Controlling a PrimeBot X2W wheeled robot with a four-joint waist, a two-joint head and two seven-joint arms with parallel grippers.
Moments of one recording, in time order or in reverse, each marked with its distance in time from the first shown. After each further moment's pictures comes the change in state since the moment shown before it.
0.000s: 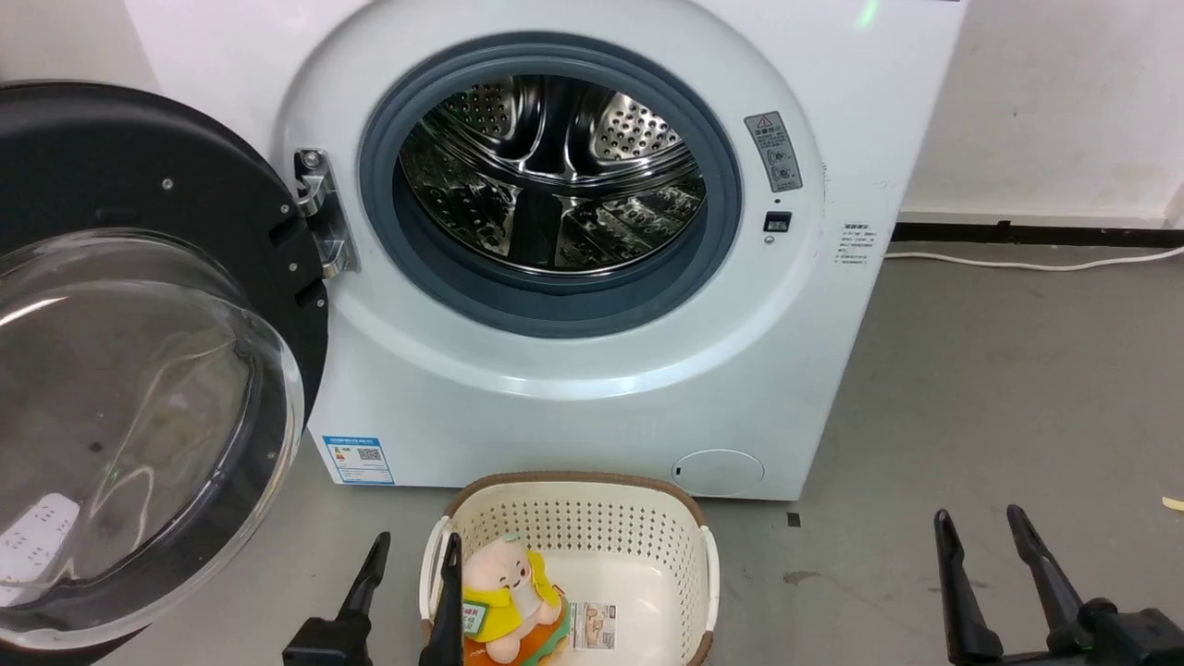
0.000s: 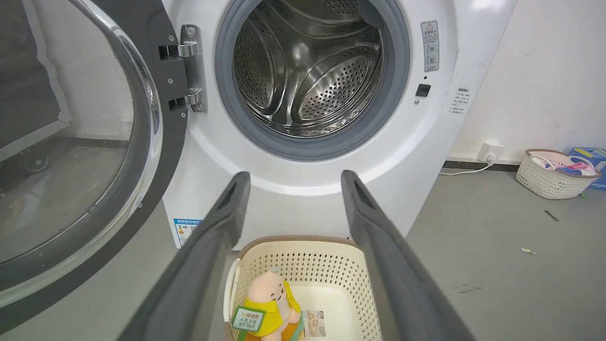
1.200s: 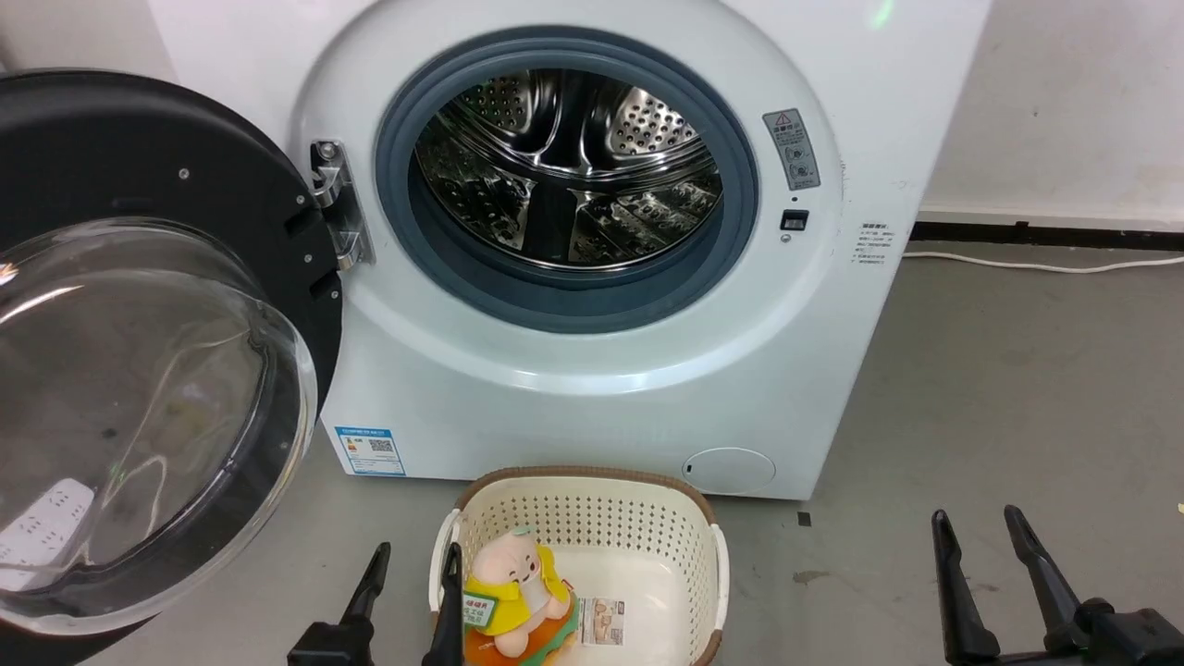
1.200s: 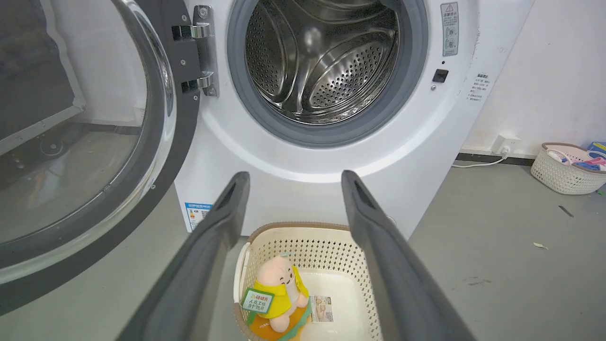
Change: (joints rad) left arm 0.007 -0.023 0.018 0.035 0.024 -0.002 0.000; right arm 0.001 0.009 -0.001 0.003 -0.008 0.000 0.000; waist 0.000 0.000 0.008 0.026
